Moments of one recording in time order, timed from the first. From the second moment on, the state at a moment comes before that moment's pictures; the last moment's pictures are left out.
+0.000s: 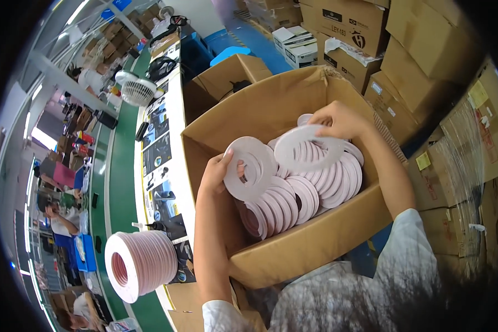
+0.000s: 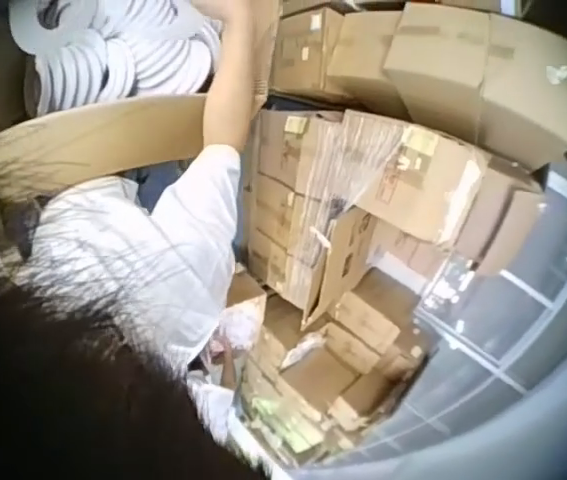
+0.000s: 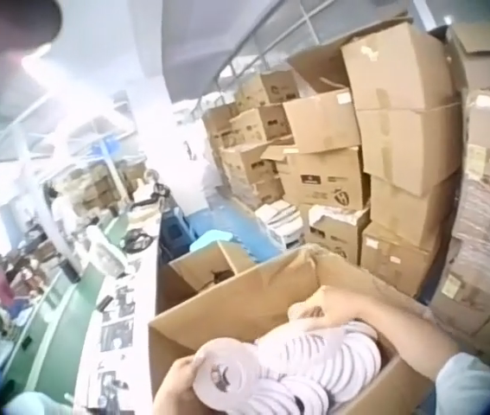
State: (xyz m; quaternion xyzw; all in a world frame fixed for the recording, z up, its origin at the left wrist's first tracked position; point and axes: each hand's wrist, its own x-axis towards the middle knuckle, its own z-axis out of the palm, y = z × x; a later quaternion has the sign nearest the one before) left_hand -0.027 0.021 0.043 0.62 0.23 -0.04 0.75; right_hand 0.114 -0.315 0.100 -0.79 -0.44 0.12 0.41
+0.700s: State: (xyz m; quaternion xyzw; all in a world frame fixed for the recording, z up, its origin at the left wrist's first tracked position) left_hand -0.026 -0.057 0.031 0.64 0.09 -0.20 0.74; right_hand 0.057 -0.236 0.064 -0.55 -0.76 -0.20 0.26
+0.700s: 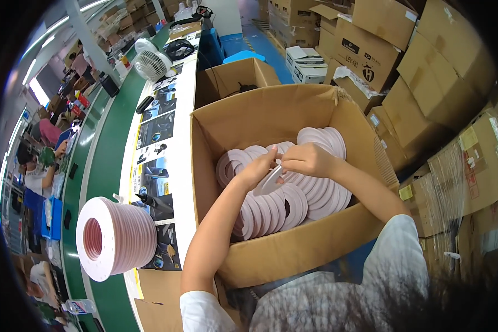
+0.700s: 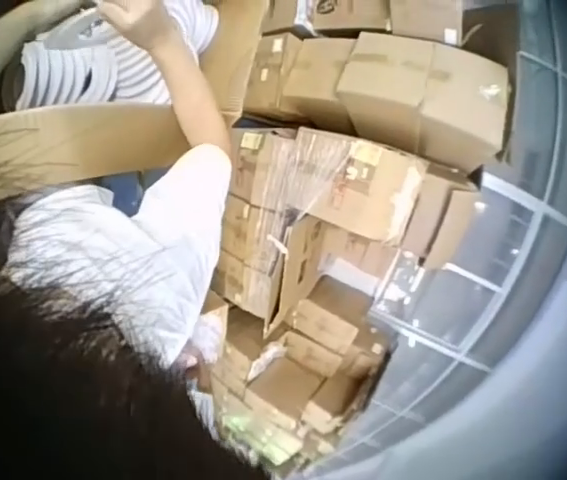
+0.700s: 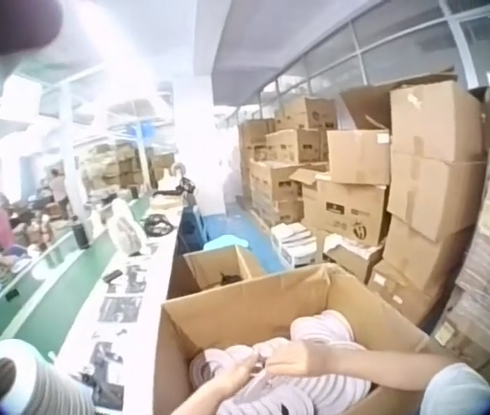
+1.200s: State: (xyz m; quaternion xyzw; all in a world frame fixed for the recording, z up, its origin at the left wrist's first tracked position) left_hand -0.025 -0.049 0.039 0.71 -0.06 -0.03 0.71; right_hand 0.073 -0.228 0.040 -0.82 -0.48 -0.09 0.30
